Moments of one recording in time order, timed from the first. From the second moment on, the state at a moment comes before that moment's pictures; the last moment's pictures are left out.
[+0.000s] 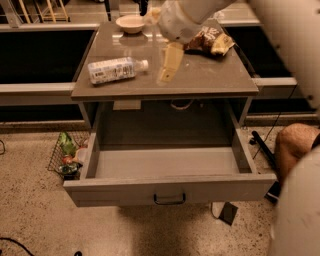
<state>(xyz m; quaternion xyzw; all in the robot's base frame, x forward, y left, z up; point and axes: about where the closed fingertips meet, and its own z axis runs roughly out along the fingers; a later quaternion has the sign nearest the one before) 0.646 0.010 0.960 -0.77 0.55 0.08 0.33</state>
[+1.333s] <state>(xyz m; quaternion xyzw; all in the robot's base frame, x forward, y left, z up) 0.711 0.082 0.898 -0.76 0.51 0.14 0.38</state>
